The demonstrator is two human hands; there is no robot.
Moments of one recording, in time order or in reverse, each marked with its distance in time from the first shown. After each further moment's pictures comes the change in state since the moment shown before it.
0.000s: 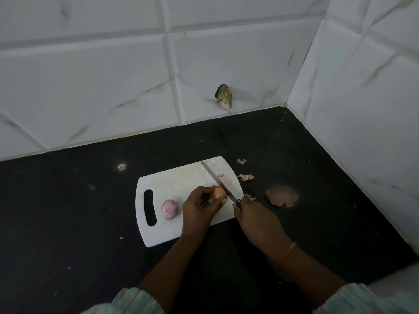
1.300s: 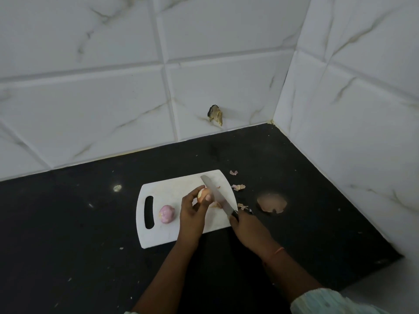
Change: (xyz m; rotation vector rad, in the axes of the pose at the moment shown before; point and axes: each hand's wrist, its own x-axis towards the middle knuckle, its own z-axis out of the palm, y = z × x) left_hand -0.005 0.026 -0.006 -0.288 0.047 -0.159; right_hand -0.007 0.006 0.010 0.210 -0.049 0.156
